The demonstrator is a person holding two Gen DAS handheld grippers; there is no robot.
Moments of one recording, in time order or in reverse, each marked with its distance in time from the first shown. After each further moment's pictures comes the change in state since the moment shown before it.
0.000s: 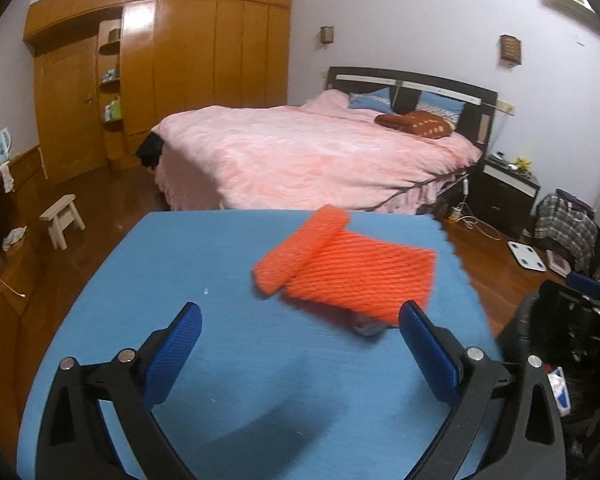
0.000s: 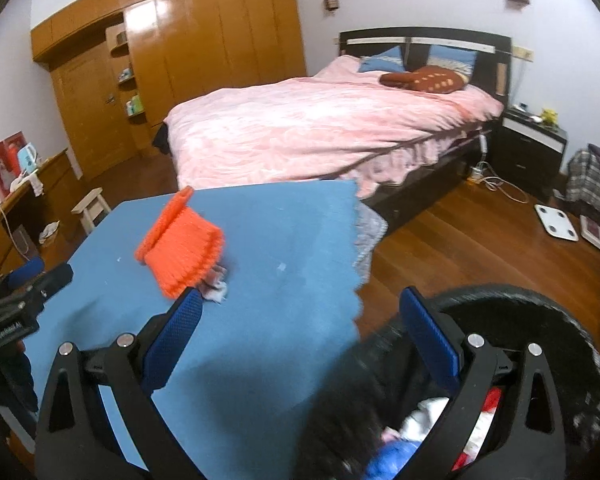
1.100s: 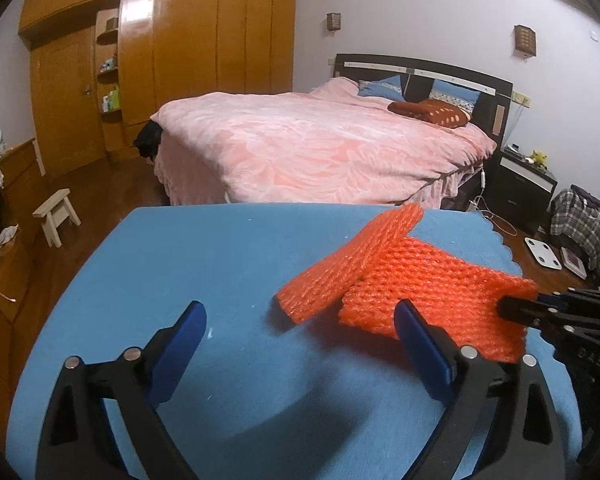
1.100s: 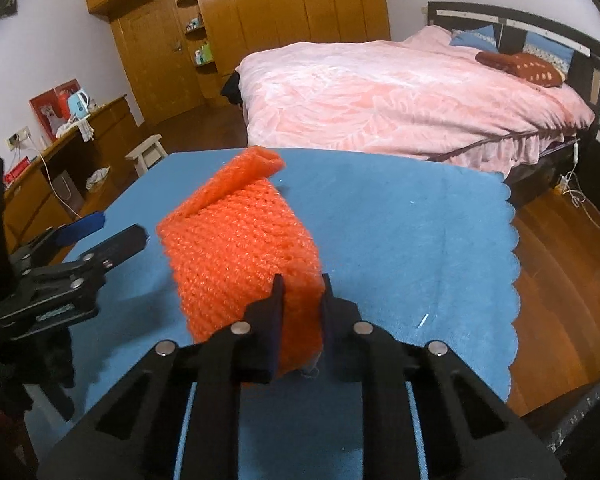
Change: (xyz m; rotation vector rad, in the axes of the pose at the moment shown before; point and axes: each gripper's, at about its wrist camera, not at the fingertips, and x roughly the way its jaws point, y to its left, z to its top) left arm 0.106 0.039 0.014 0.007 0.035 0.001; right arm 0.117 0.062 0.021 -0.126 0.140 0.230
